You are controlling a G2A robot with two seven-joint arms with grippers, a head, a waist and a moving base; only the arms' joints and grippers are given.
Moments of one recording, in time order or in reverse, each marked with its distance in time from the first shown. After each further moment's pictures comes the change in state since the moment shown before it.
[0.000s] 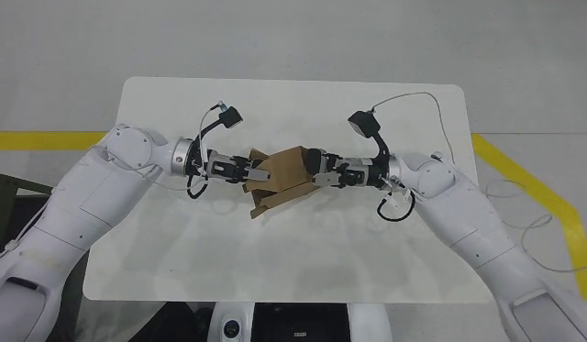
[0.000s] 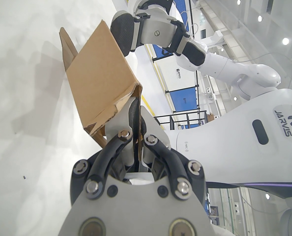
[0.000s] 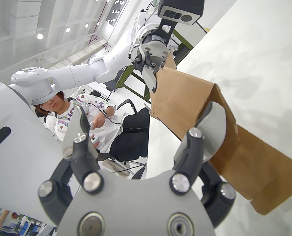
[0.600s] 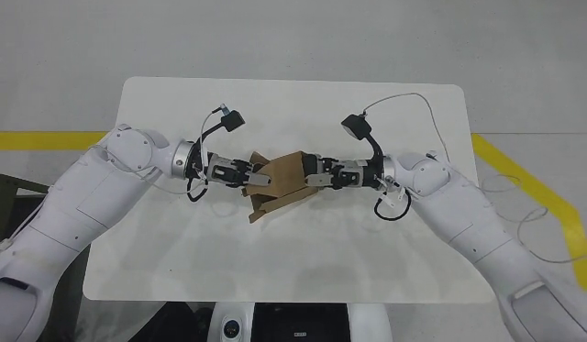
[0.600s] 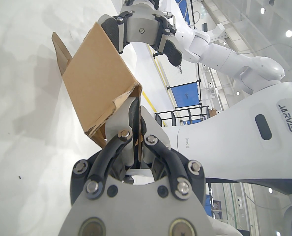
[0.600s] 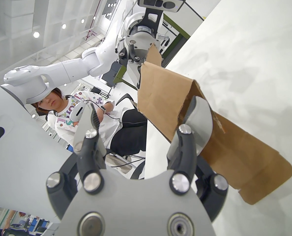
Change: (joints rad) left arm -0.032 0.034 0.068 -0.034 -0.012 -0.027 0.027; right arm 0.059 0.002 -0.099 0.063 0.026 0.007 0.007
